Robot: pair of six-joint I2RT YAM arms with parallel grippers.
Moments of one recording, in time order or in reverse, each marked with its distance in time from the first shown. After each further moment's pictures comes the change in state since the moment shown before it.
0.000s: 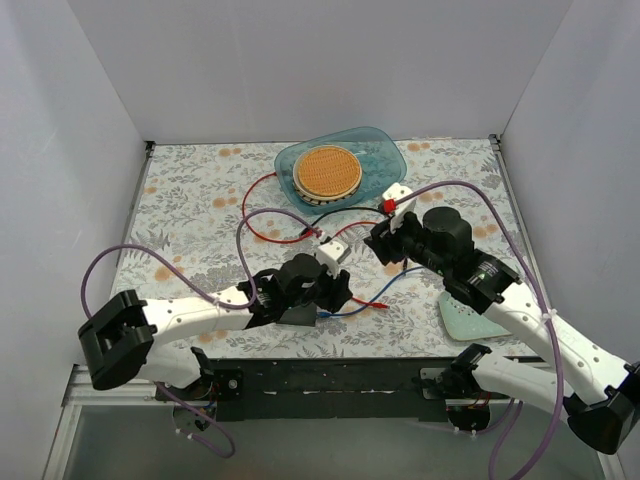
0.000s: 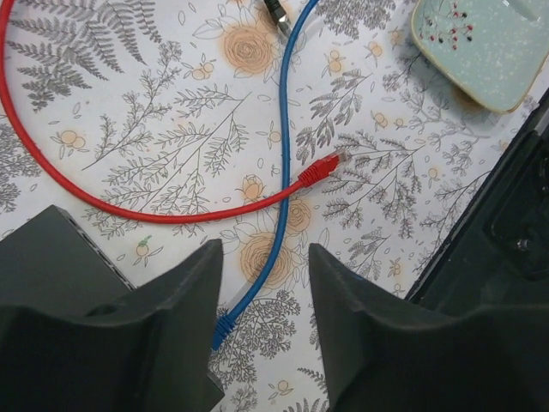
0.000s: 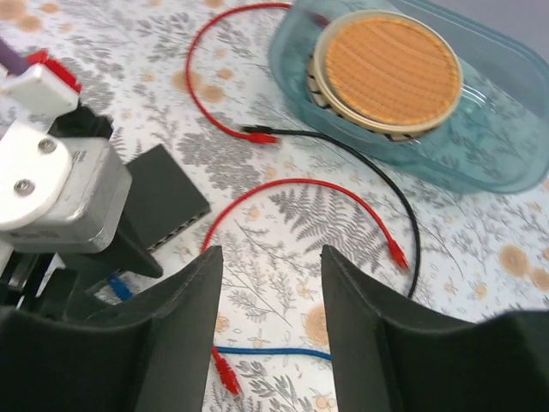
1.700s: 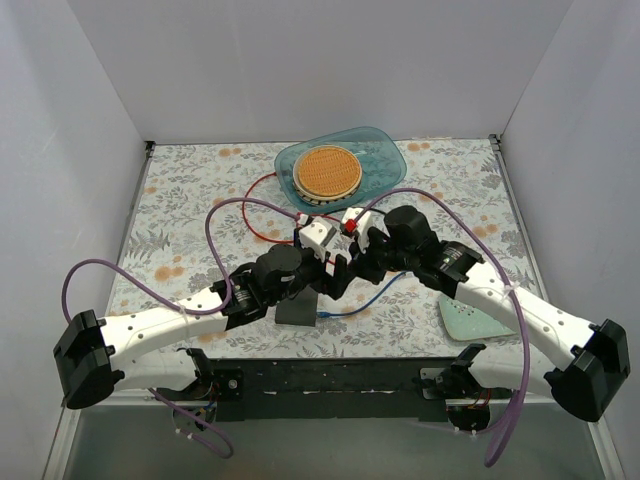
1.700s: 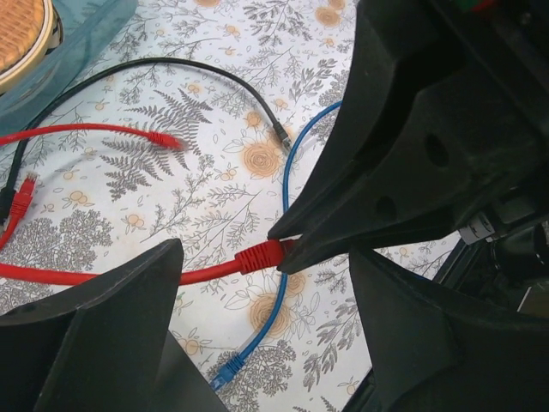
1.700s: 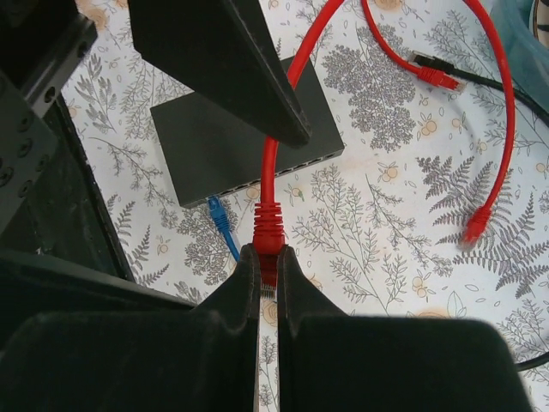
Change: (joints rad) left arm 0.002 -0.143 0.087 -0.046 -0.104 0.045; right arm 0.036 0.206 0.019 -0.117 -0.280 -0.035
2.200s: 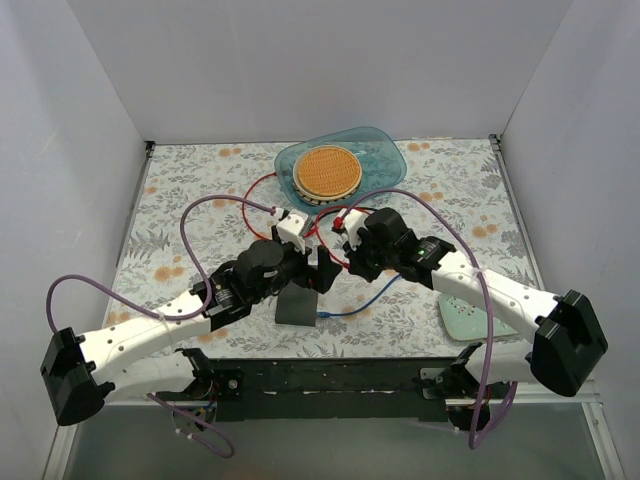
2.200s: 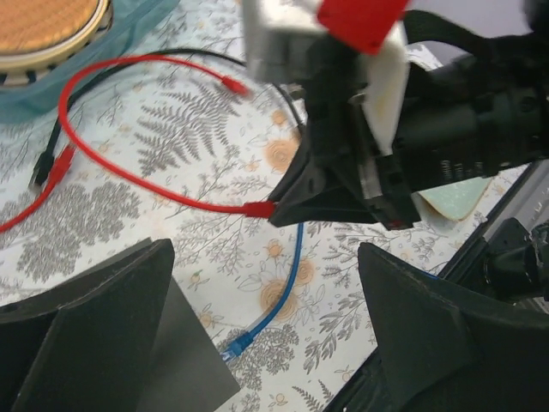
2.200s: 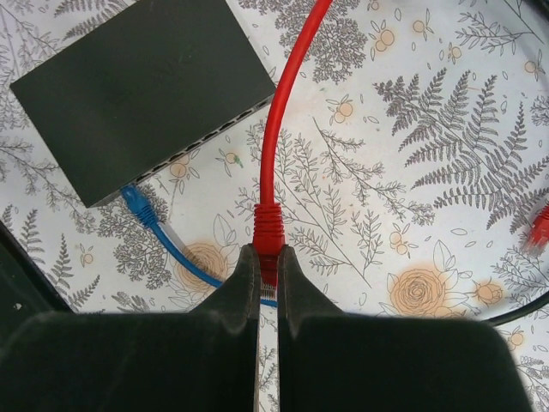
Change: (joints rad) left arm 0.098 -0.107 -0.013 -0.114 -0.001 -0.105; right arm 0.008 0.164 -0.009 0.019 0.196 0.056
